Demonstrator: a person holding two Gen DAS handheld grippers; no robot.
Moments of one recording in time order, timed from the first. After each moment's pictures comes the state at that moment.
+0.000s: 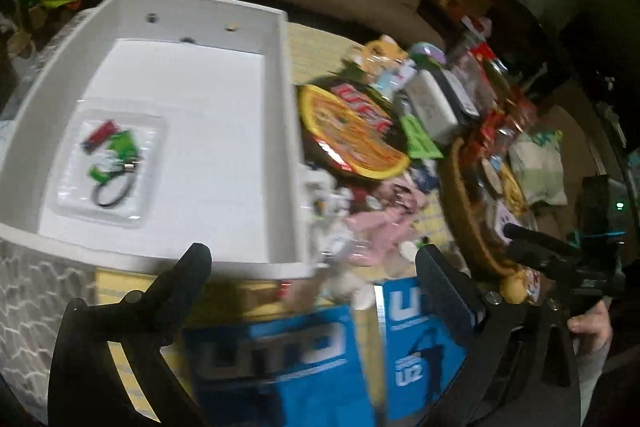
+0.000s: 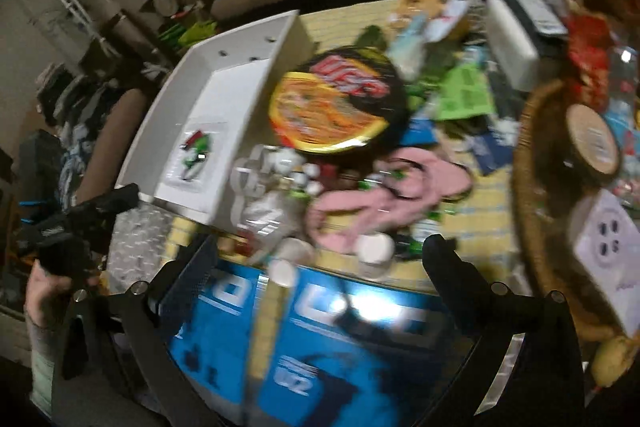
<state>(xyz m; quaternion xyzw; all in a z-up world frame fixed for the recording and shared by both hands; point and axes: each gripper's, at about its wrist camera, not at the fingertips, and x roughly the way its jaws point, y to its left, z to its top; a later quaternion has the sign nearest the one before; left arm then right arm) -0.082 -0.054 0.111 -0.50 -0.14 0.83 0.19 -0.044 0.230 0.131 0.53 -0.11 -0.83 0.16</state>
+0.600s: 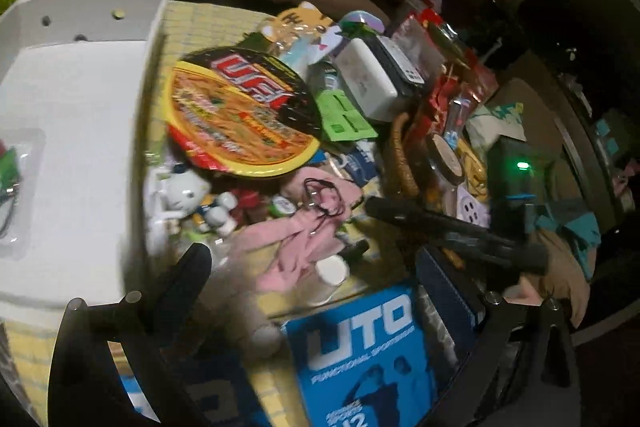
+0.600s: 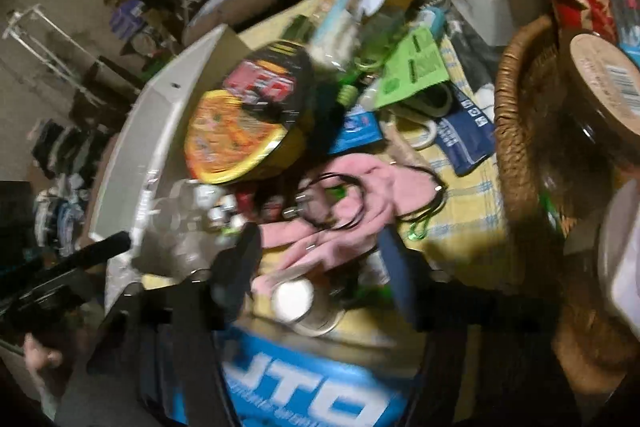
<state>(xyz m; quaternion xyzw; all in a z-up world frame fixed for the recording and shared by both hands) -0.104 0.049 0.081 -0.50 -0.14 0.81 0.28 -0.099 0.286 0.034 0.52 -0.19 -0.83 0.13</state>
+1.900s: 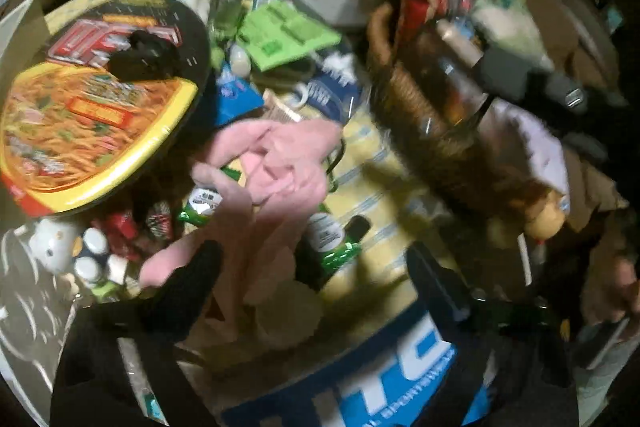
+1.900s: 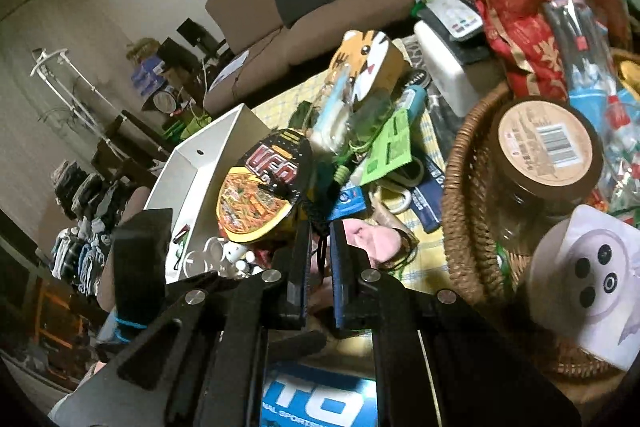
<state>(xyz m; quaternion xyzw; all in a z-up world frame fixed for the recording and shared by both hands) -0.133 0.183 0.013 -0.57 0.03 0.76 0.31 -0.066 0.338 0.091 0.41 -0.23 -0.87 0.14</state>
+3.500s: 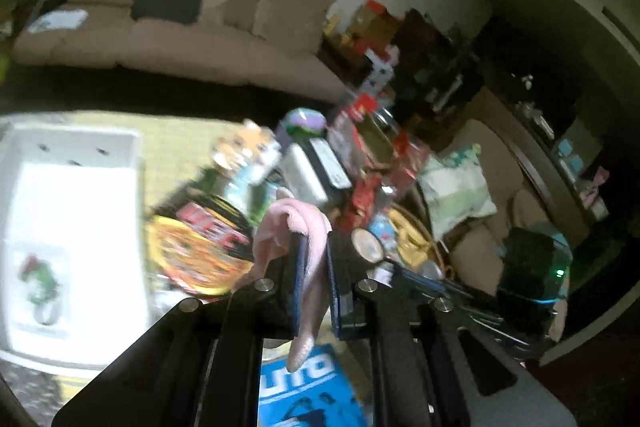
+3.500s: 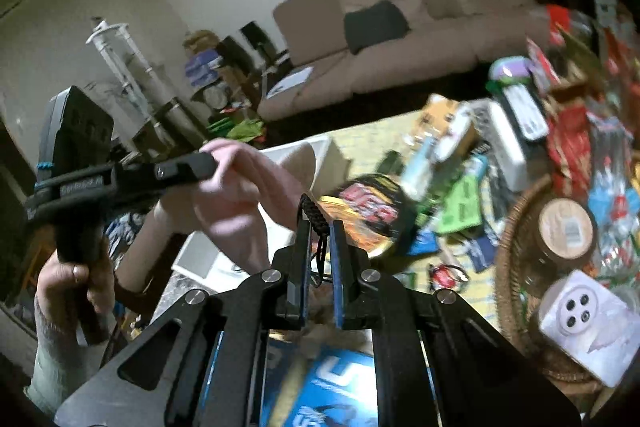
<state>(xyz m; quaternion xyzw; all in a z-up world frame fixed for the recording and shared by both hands) -0.110 0.018 0.275 -0.39 -0.15 0.85 0.31 -0.030 0.268 0.226 0.35 -0.17 -0.89 0.22</state>
